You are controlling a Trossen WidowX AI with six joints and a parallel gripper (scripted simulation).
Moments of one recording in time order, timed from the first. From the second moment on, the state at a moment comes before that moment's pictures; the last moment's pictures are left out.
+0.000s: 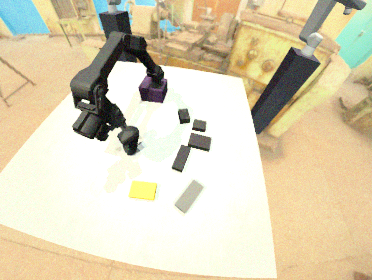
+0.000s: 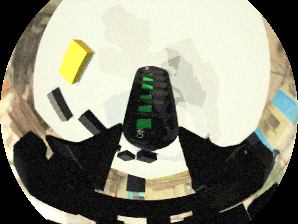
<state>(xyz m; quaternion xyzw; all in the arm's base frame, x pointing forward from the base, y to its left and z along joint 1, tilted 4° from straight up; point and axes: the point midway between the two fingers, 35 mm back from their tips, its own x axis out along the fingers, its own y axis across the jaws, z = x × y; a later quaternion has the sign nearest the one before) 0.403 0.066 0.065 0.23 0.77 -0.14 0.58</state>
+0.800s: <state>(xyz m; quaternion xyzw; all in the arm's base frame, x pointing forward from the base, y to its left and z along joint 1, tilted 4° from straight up) 0.419 0.056 0.068 0.23 0.76 -0.14 0.59</state>
